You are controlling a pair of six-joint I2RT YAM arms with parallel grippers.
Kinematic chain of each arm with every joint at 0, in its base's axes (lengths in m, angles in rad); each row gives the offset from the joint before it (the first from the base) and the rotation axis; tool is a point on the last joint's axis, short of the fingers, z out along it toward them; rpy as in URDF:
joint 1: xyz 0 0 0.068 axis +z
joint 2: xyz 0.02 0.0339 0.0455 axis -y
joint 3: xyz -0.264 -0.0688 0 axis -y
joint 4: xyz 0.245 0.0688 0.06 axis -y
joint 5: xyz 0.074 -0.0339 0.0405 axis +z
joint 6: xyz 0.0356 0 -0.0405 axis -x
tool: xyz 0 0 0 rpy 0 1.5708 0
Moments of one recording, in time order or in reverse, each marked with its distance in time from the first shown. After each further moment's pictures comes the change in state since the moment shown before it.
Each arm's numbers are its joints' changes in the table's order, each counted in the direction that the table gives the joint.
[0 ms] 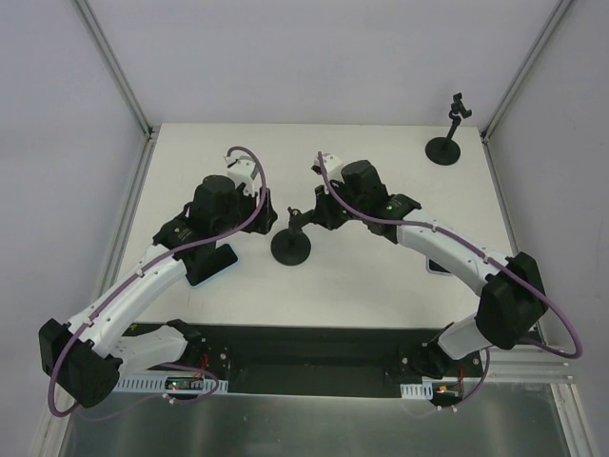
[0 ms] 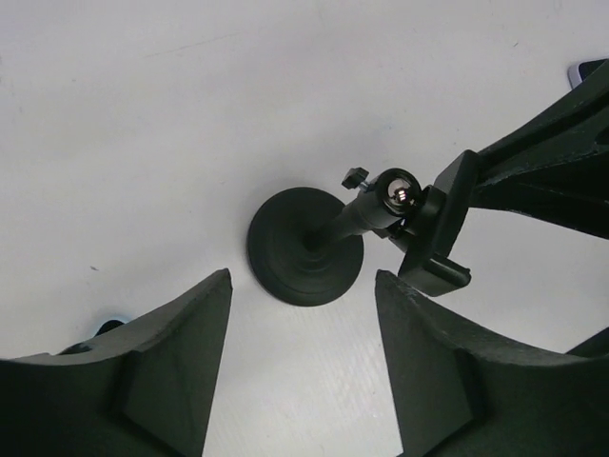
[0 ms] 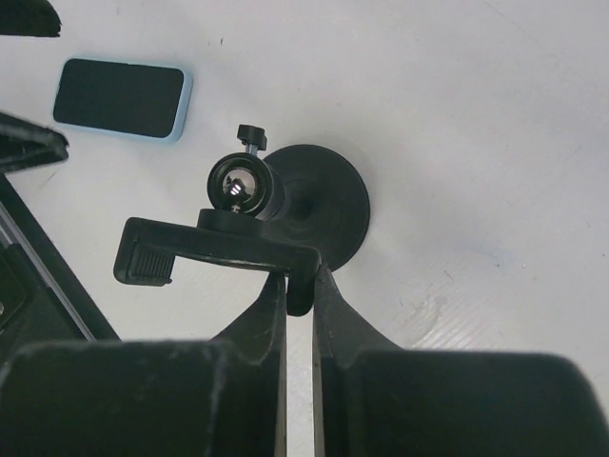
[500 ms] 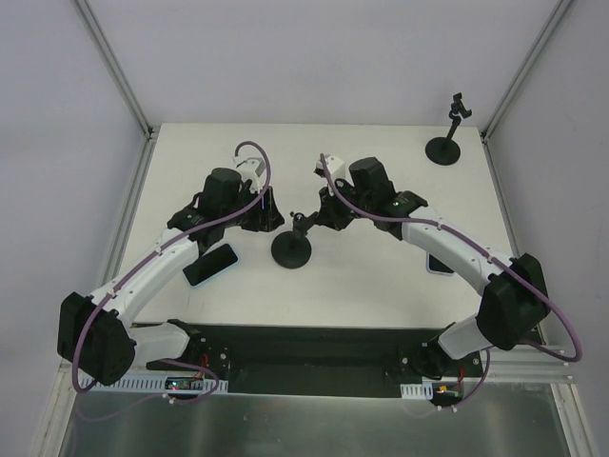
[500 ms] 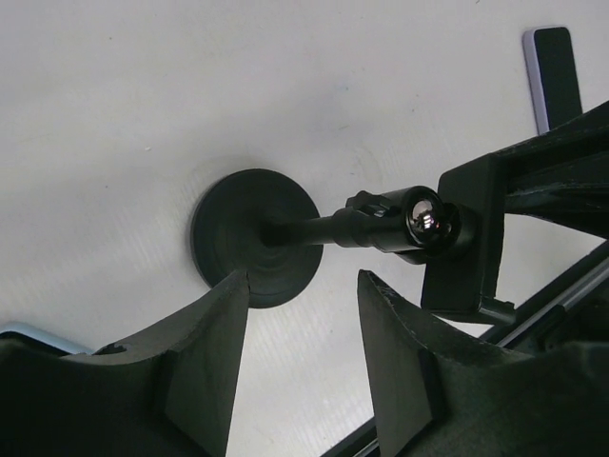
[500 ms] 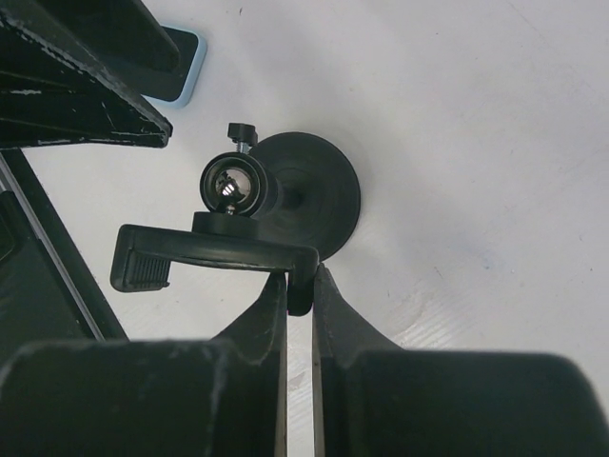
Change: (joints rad) left arm 0.079 -0.146 -0.007 0.040 -0.227 0.116; right arm -0.053 0.011 0.004 -0.053 0.140 0.150
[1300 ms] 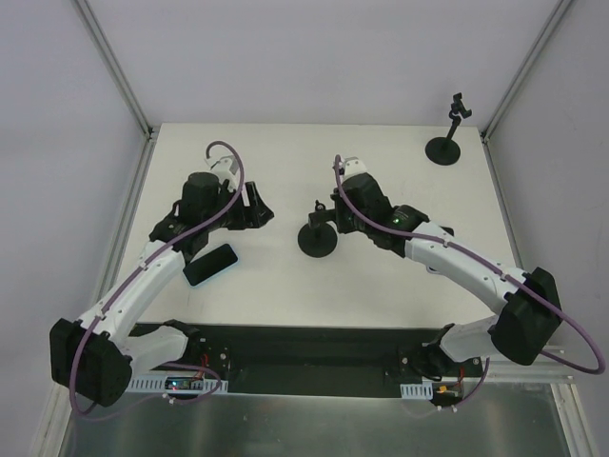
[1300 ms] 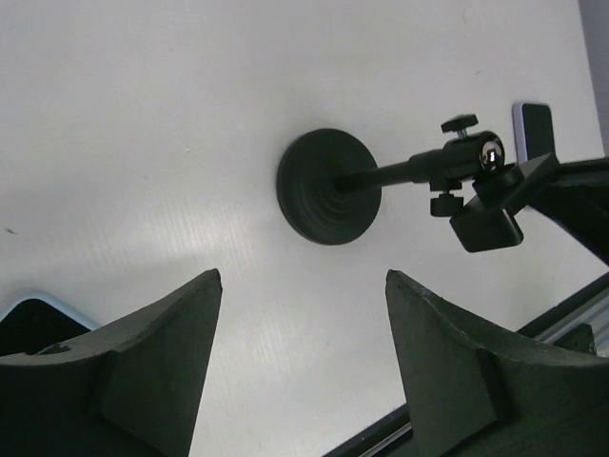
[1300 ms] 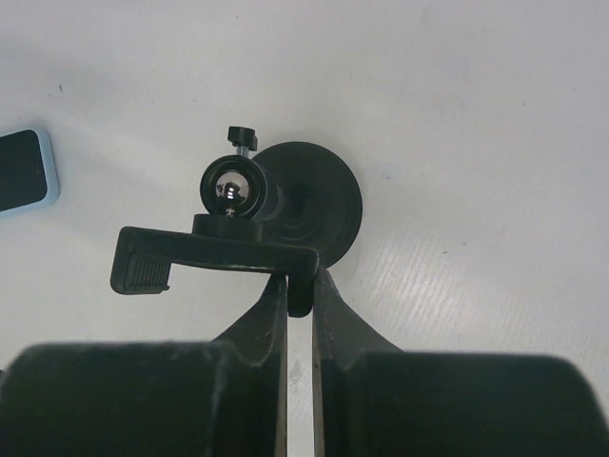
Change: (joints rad) left arm 0.087 0.082 -0.064 0.037 0.000 0.098; right arm 0.111 0.101 -0.053 -0.072 -0.574 -0.333
